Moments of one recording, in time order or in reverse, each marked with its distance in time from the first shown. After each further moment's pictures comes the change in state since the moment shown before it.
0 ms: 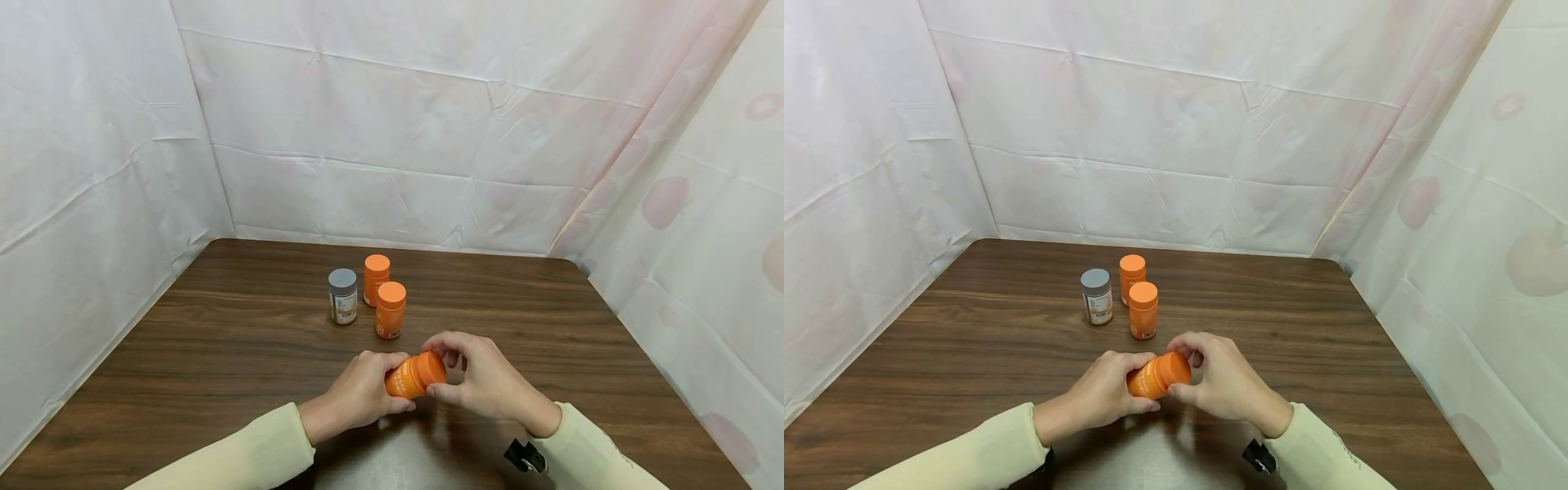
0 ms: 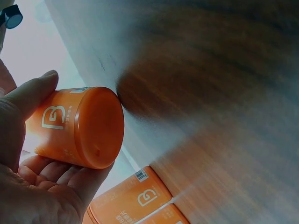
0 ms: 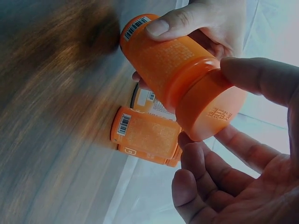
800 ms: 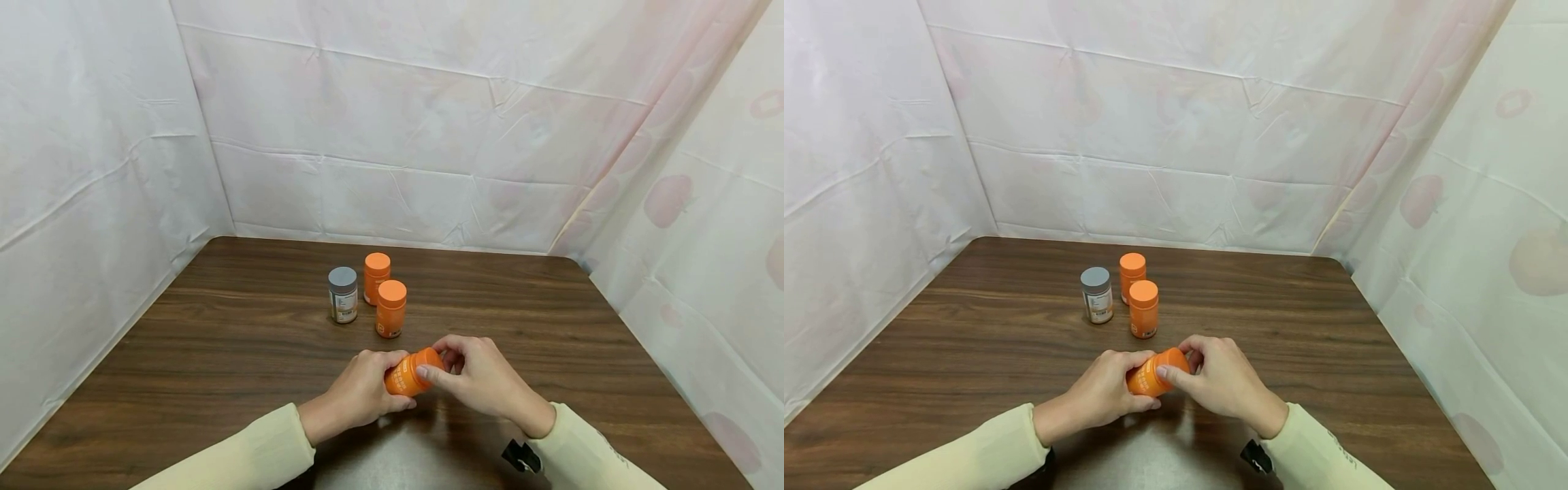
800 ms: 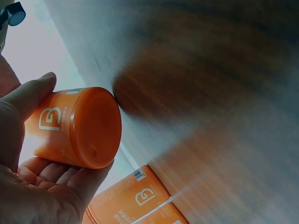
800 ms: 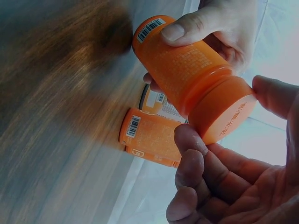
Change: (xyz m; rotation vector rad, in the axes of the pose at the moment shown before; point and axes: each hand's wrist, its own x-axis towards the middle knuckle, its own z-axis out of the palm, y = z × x) left_hand 0.000 -0.001 0.002 -0.001 0.019 -0.021; right_hand 0.003 0.000 0.008 0.037 0.009 0.210
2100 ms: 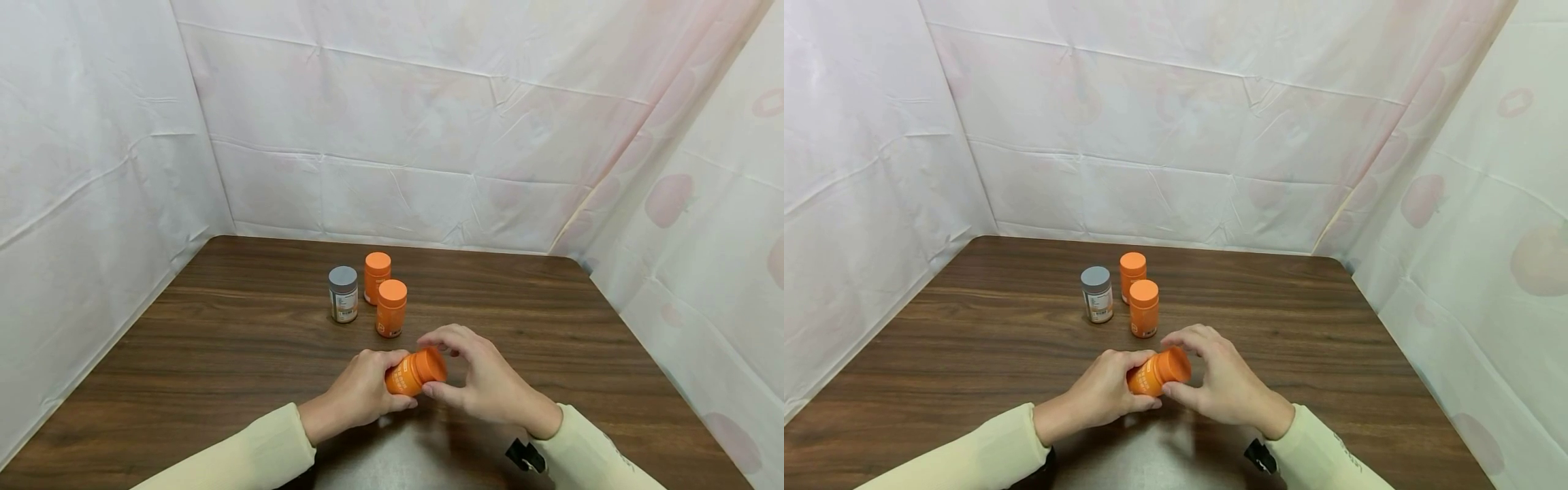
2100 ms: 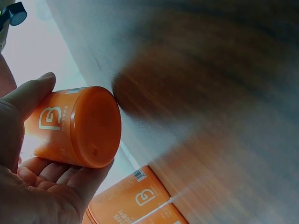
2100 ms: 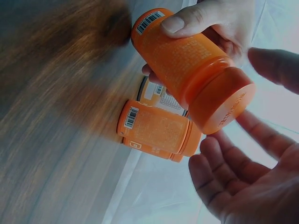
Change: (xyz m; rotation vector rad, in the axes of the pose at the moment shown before) left_hand 0.000 -0.001 0.001 0.007 0.014 0.014; right_hand -0.004 0.004 -0.002 -0.002 0.061 -0.377
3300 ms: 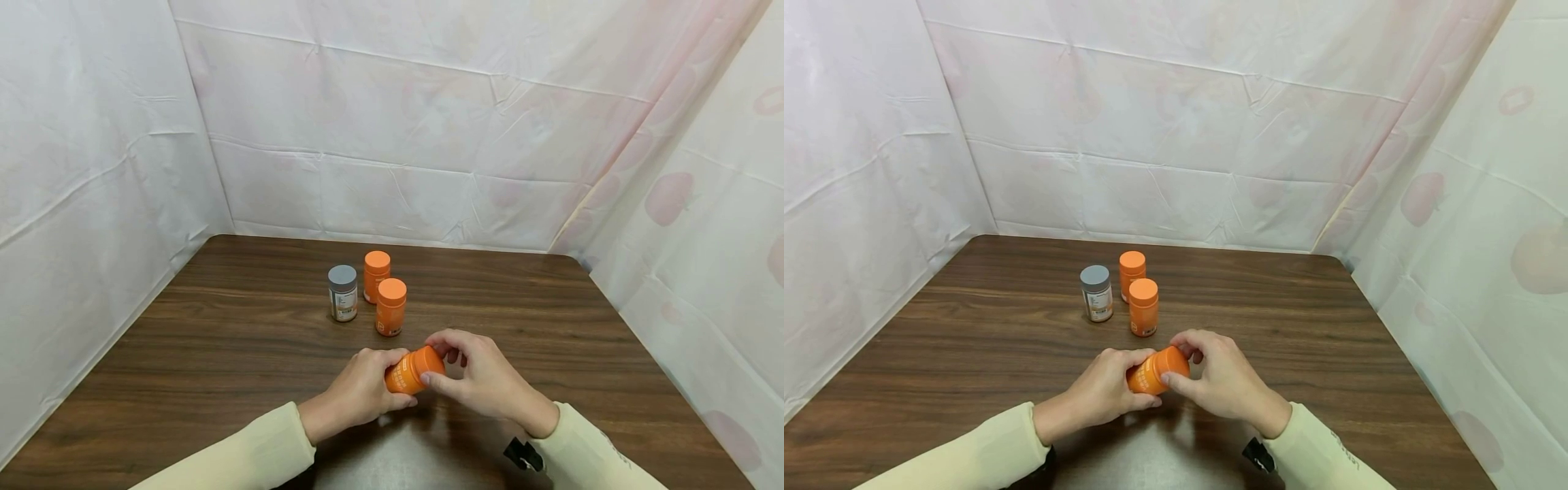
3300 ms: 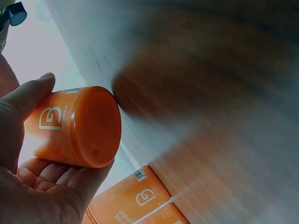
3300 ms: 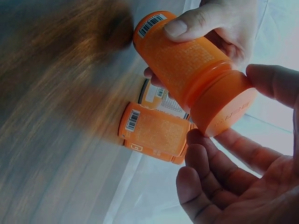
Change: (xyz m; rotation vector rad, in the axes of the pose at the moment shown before) left_hand 0.001 0.000 0.001 0.011 0.006 0.002; right_hand 0.002 0.001 0.002 -0.025 -0.028 0.193
